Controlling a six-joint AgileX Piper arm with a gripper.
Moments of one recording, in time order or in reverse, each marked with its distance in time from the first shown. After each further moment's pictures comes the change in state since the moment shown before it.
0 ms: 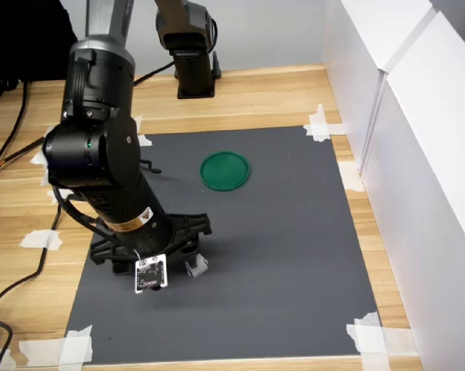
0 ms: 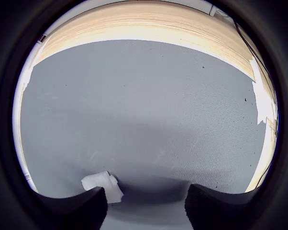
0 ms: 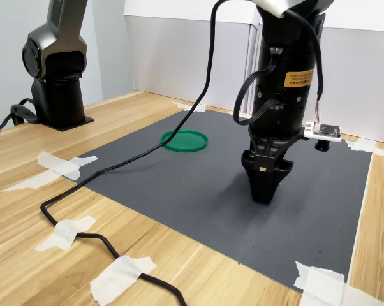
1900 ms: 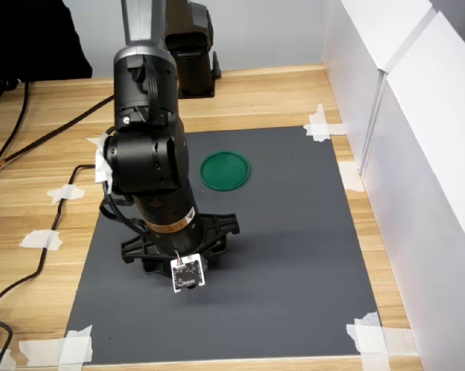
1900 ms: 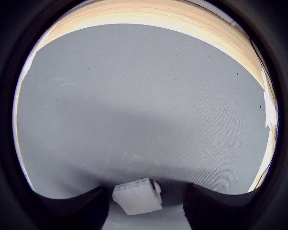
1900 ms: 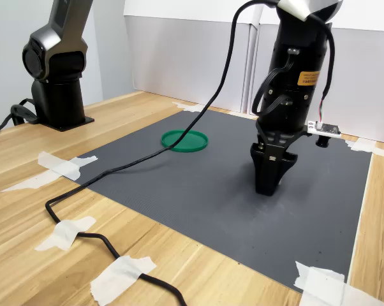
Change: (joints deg) arm 6.3 0.9 0.0 -5.1 1.0 5.4
